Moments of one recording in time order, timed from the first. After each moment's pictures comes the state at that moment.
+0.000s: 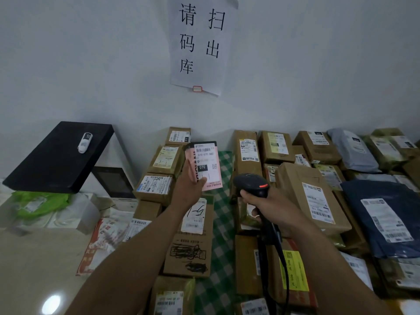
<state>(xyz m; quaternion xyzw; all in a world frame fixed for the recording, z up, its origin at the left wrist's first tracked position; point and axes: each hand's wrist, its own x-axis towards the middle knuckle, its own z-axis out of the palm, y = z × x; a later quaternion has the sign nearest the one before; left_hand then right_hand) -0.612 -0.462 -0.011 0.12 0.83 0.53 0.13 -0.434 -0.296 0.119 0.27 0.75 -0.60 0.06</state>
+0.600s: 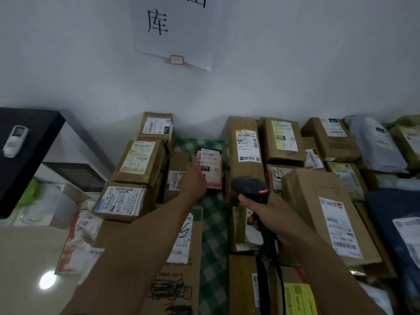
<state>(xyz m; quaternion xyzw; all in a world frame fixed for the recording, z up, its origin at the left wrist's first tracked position) -0.716 -0.339 -0.132 0.14 0.92 0.34 0.16 -0.520 -0.227 0.033 0.35 0.69 -0.63 0.11</state>
